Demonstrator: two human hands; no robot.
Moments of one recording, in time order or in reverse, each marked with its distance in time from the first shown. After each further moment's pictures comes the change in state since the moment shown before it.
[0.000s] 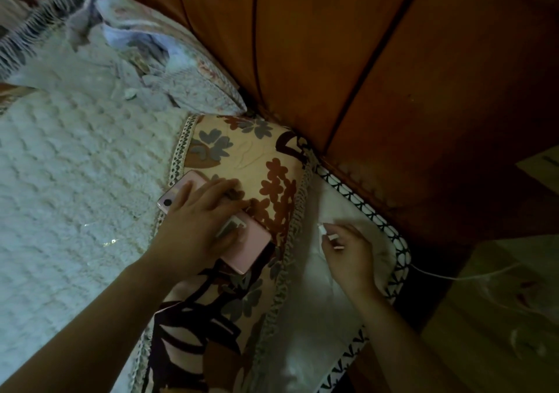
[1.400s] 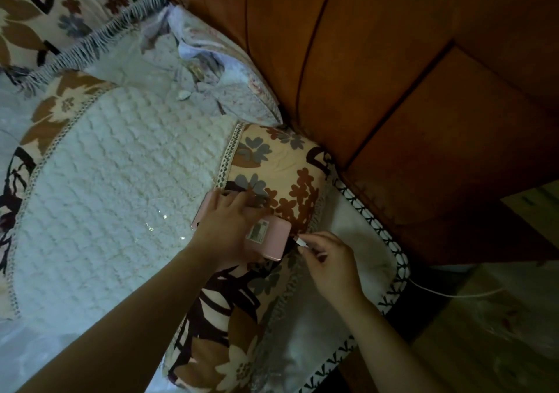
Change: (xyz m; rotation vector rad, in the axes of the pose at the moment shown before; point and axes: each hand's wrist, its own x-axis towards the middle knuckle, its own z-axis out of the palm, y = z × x) left_hand -0.028 0.009 -0.005 0.063 -0.008 -0.115; right_hand -0.034 -0.087 -0.011 0.011 -0.309 -0.124
